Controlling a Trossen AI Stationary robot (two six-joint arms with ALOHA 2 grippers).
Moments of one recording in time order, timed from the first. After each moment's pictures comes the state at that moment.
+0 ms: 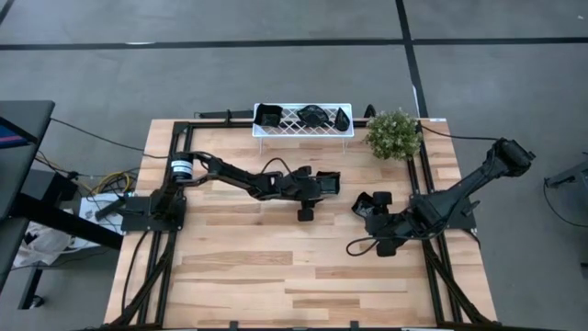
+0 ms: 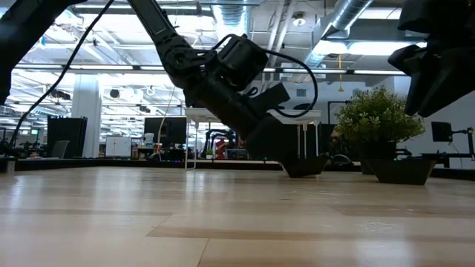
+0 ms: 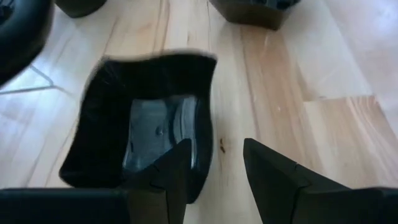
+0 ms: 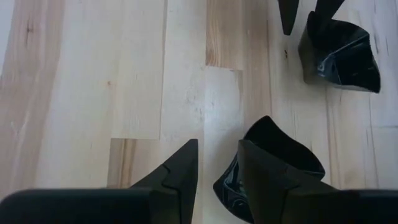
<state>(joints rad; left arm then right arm) 0.05 2.27 1.18 0.33 -0.09 0.28 0.56 1.07 0.68 -0.75 0.44 0.38</state>
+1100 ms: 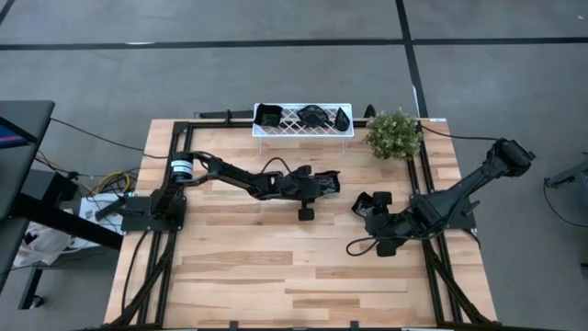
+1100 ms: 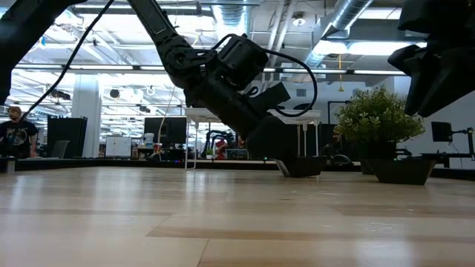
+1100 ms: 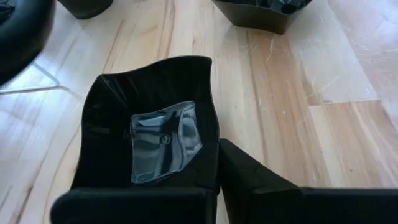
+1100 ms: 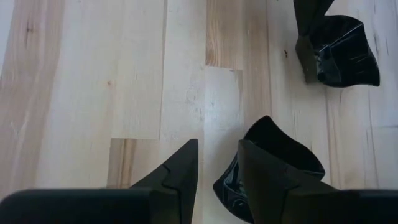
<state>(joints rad) 0.05 2.27 1.18 0.34 -0.09 0.26 0.56 1.07 0.68 -0.75 0.44 0.38</state>
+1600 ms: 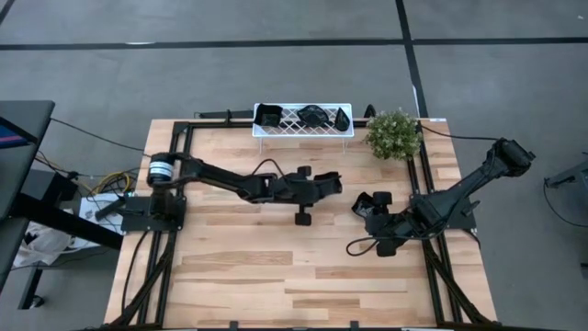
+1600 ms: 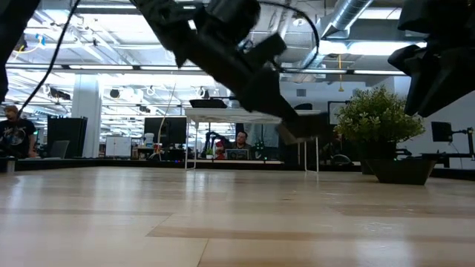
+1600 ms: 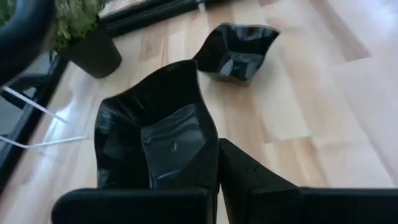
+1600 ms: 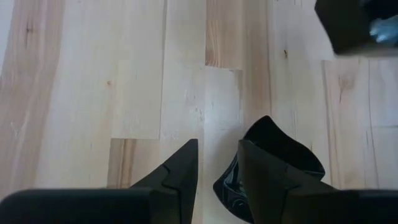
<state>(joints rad) -0.02 2.11 1.17 0.24 -0.15 0.34 0.56 1.07 0.68 -0.75 0.44 0.39</state>
